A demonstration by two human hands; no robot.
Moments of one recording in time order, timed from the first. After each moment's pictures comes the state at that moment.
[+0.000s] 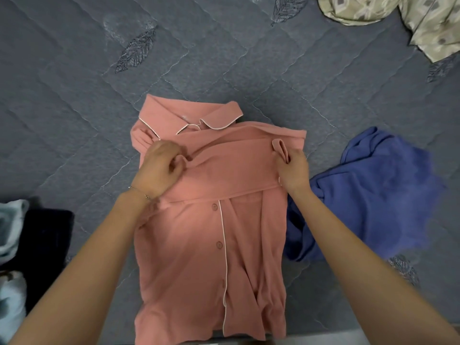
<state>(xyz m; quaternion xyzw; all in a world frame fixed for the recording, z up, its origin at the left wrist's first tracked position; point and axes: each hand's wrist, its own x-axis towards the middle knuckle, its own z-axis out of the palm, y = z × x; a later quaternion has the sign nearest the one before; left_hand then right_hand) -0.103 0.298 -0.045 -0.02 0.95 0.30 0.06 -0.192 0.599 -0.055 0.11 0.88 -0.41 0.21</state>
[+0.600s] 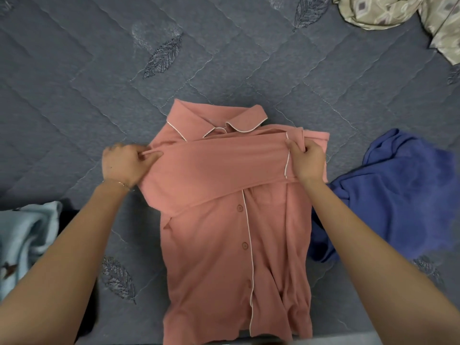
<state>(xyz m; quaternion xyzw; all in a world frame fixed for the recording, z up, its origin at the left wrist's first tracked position) -0.082 0.188 -0.029 -0.19 0.97 0.12 0.11 -0.202 0.557 -0.047 0.16 0.87 -0.44 0.14</state>
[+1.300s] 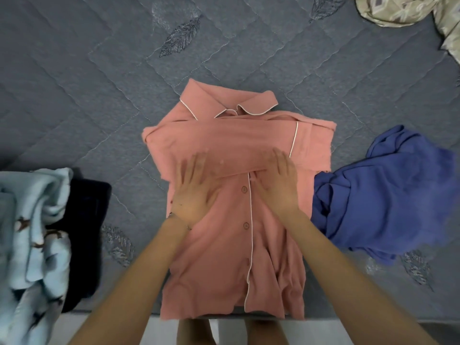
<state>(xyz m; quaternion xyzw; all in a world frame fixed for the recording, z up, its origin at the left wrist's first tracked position) 0.008 0.325 -0.059 -0.02 0.99 0.14 0.07 -0.086 0.539 -0.059 -0.17 0.95 -0.21 0.16</state>
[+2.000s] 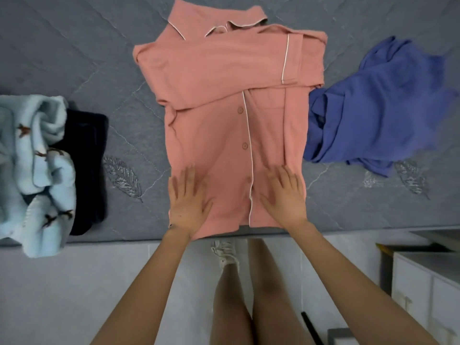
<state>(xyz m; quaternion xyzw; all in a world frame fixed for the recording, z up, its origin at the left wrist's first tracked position) 0.226 0.391 -0.071 -0.06 0.98 0.10 0.14 0.132 0.639 -0.054 -0.17 0.96 -0.11 0.20</state>
